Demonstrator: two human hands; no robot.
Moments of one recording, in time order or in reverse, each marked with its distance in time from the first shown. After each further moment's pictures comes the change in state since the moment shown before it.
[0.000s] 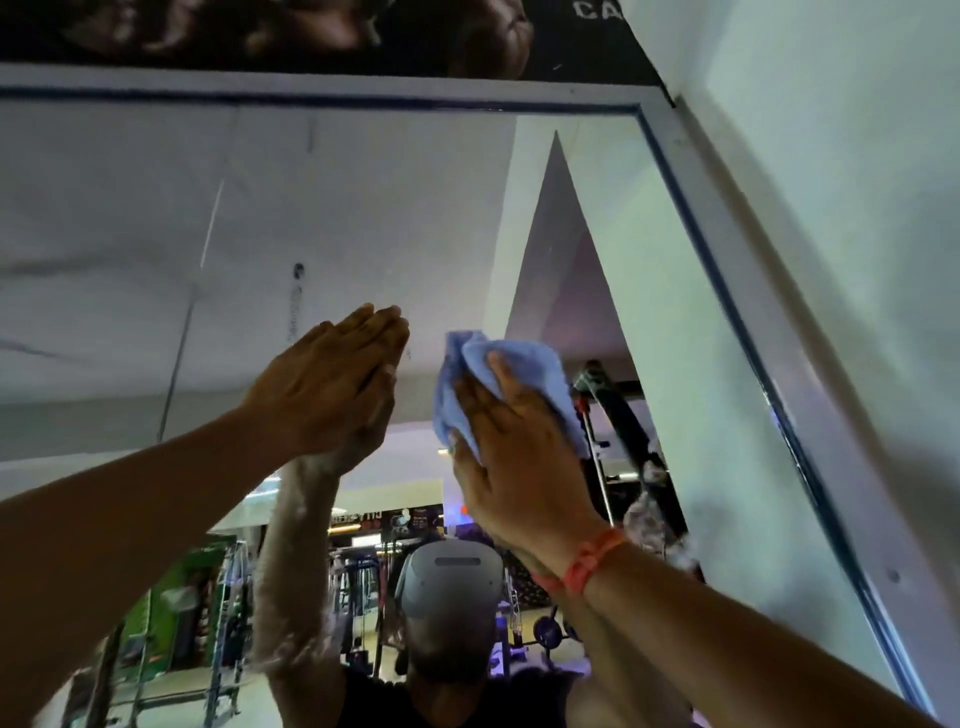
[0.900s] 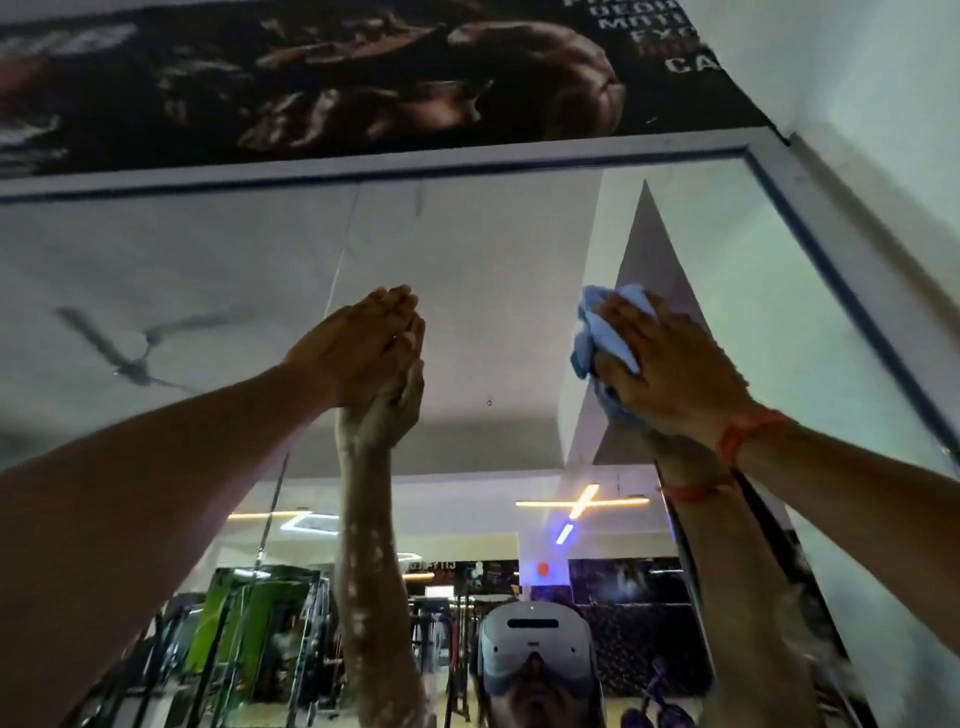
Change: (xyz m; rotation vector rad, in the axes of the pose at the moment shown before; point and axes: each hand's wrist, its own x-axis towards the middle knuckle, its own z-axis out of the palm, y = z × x) left_hand 0.030 -0.081 -0.047 0.127 -0.033 -0.242; right_hand 0.114 0.083 -0.024 -0.055 0.044 -0.115
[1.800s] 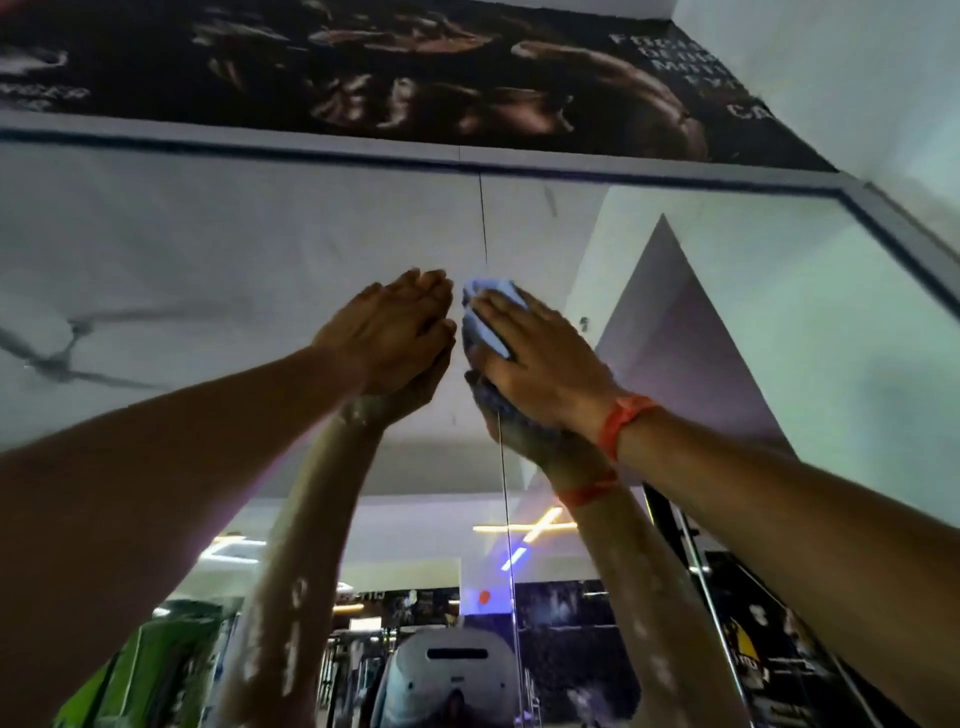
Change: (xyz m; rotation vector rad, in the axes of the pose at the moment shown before) left_hand -0.018 -0.186 0.034 -0.167 0.109 0.112; right_hand 0.130 -0.275 0.110 0.094 -0.146 -0.044
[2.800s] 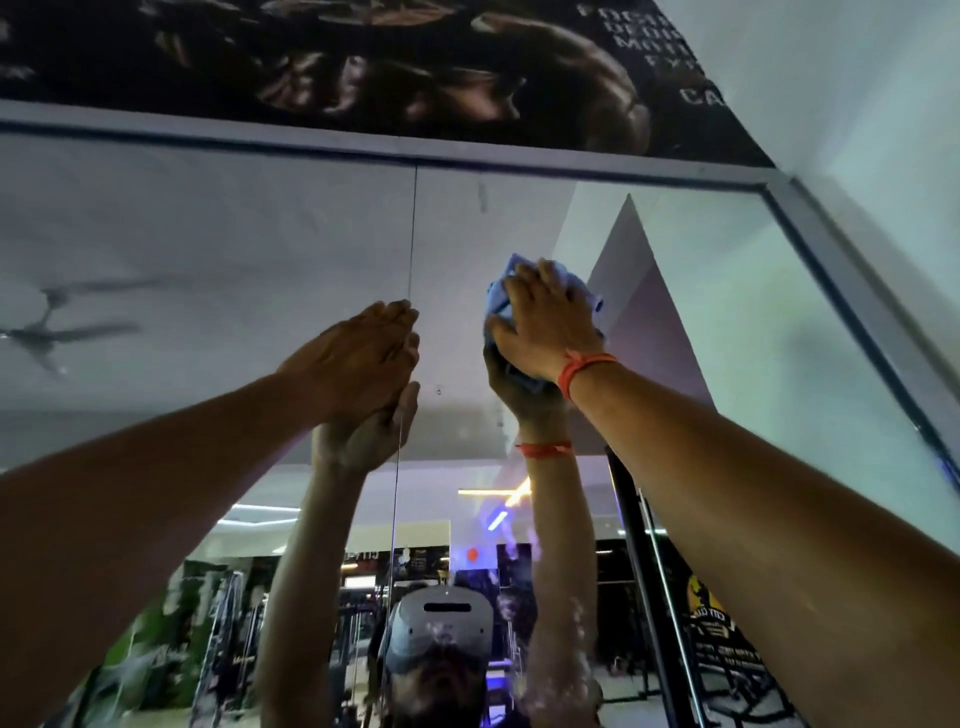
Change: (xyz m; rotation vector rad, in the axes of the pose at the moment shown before) left_hand -0.026 0.090 -0.026 -0.146 -0.149 -0.119; right_hand -0.012 0.092 -0.050 -0.328 0.014 0.216
